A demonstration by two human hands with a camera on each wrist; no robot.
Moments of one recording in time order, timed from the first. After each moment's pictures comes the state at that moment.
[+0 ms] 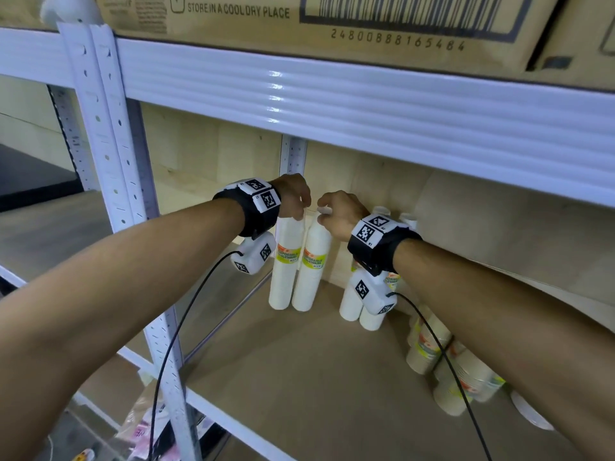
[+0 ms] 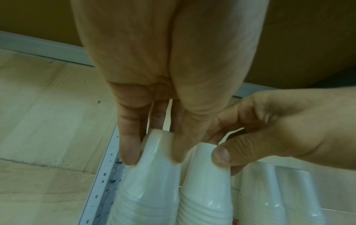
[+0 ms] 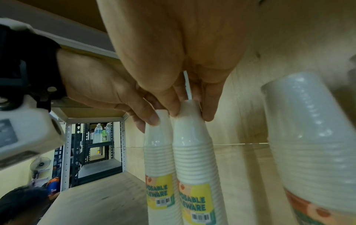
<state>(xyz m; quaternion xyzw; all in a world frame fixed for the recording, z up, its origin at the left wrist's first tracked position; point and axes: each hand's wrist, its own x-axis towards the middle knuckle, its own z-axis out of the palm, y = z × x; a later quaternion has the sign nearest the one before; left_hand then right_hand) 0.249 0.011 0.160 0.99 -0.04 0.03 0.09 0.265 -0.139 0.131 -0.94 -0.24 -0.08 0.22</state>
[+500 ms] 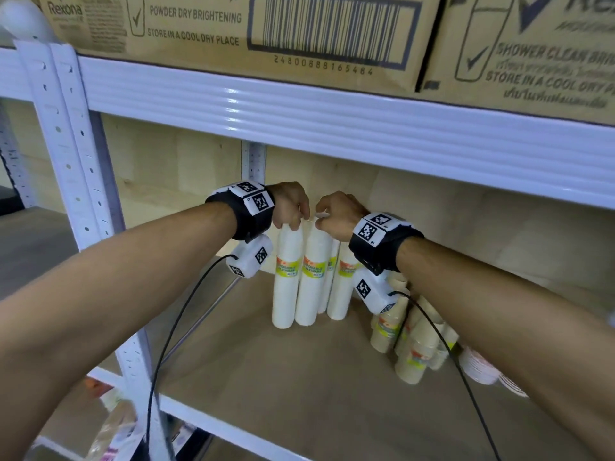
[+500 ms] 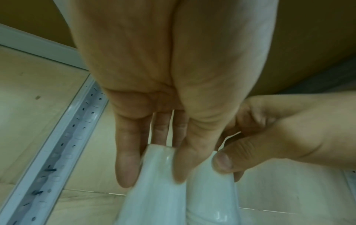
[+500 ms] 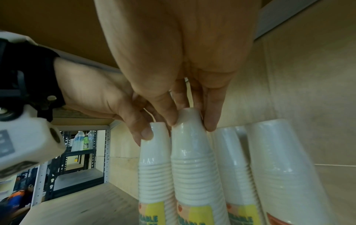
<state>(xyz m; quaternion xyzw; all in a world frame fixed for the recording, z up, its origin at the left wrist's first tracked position) 0.228 -0.050 0.174 0.98 -0.12 -0.04 0.15 0.222 -0.205 0.156 -0.96 -0.19 -0.09 0.19</state>
